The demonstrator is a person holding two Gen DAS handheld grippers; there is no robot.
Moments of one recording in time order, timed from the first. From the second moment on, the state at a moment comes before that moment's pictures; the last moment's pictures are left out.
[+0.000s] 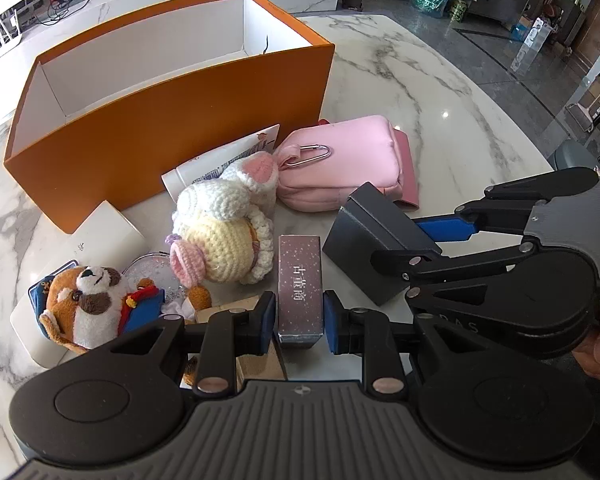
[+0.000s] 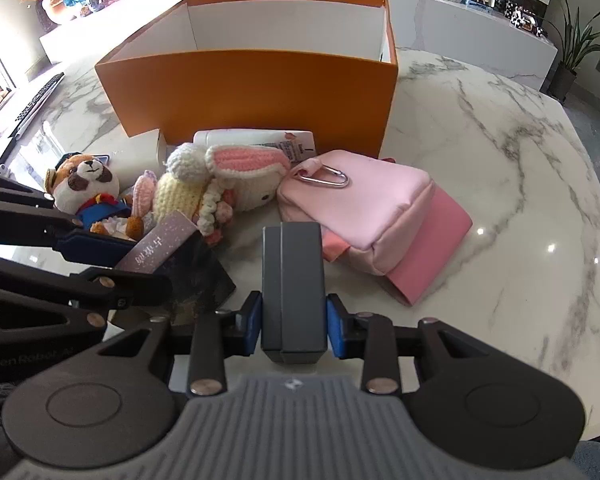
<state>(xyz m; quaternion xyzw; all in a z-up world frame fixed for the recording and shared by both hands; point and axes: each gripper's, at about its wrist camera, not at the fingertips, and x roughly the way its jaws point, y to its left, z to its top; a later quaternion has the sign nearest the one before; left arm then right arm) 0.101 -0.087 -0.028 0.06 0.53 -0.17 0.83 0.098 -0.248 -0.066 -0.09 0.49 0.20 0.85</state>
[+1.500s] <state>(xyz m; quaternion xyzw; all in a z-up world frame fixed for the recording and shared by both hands) 0.248 0.022 0.098 0.01 0.45 -0.08 0.89 0.243 -0.171 0.067 -0.05 0.36 0.28 0.89</state>
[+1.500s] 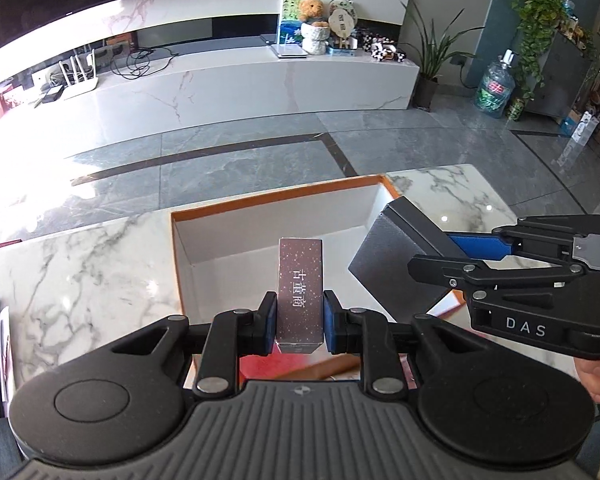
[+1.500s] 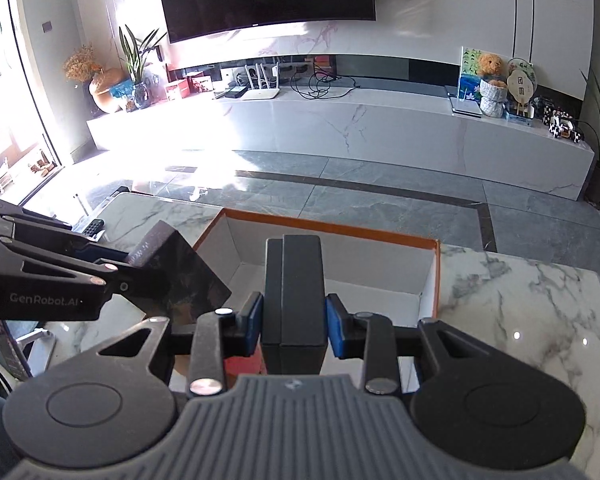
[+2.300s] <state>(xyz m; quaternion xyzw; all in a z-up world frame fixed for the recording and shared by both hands) 0.331 0.051 -0.007 0.05 0.50 -0.03 0.87 0.345 -0.076 -0.030 -0.05 0.38 0.24 0.89</state>
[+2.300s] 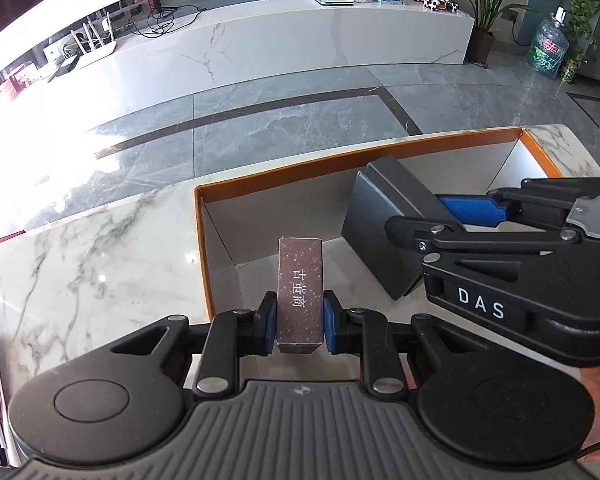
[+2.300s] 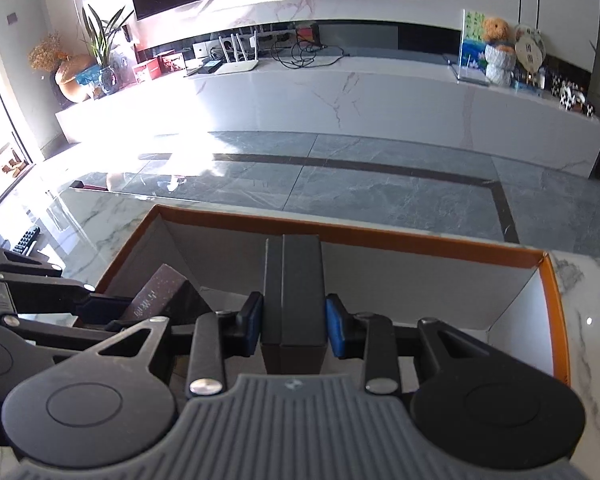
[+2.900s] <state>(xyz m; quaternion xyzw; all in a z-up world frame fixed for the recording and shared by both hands) 0.337 0.054 -0.020 0.06 0.48 -0.03 0.88 0.368 -0.076 -0.055 0.03 0.46 0.26 0.85</state>
